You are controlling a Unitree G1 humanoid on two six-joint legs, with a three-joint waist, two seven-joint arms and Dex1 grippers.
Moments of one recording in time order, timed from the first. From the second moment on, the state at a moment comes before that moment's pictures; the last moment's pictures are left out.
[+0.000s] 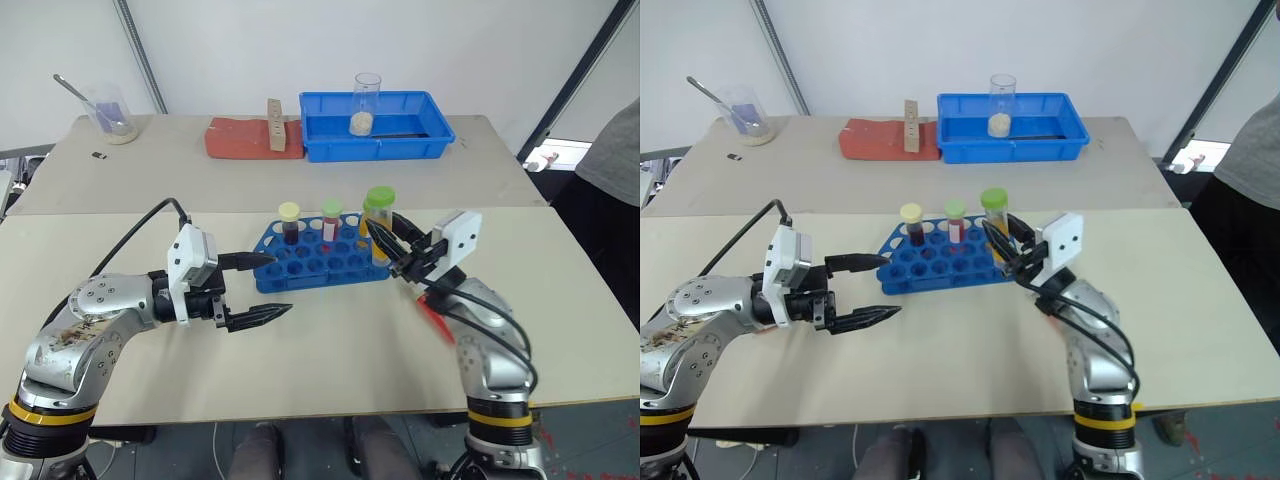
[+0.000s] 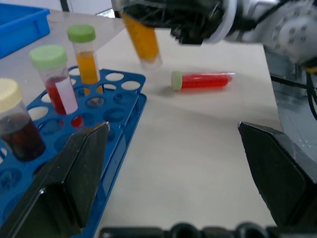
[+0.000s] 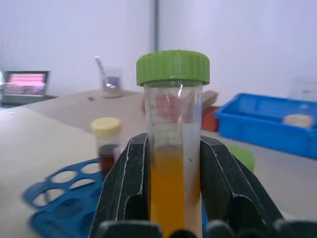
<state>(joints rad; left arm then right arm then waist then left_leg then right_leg) -0.23 0.77 0.13 -0.44 -0.65 0.57 -1.03 -0.30 -0.11 -0.08 -0.22 0.18 0.15 0.56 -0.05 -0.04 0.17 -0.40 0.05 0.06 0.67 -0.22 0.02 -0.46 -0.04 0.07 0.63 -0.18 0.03</state>
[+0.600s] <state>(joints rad) -0.23 0.79 0.10 -0.43 -0.69 0.58 -1.09 -0.34 -0.08 -0.01 0.13 0.11 -0.22 0.42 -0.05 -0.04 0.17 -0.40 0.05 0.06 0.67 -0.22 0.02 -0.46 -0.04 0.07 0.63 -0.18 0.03</state>
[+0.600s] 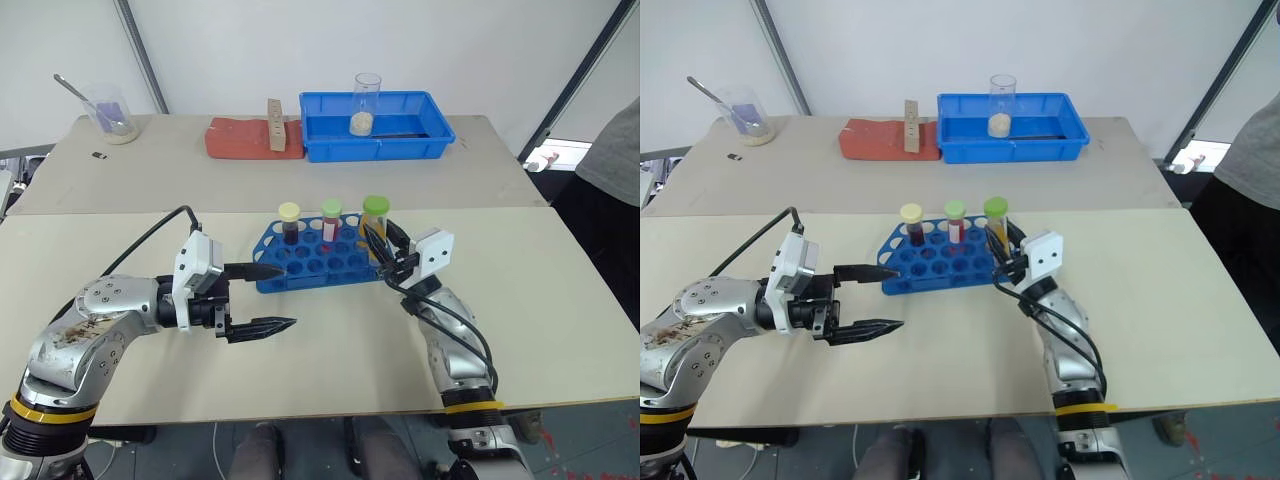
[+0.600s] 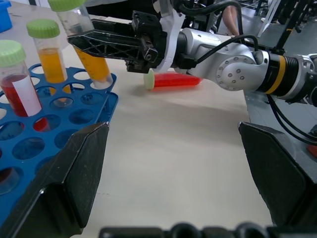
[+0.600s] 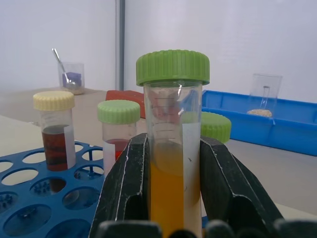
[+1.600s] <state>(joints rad) -0.34 0.66 0.05 -0.42 -0.72 0.65 -0.93 -0.23 -0.01 0.04 0.14 0.06 -0.32 0.26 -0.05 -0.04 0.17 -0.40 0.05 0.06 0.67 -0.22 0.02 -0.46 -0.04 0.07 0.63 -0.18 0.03</state>
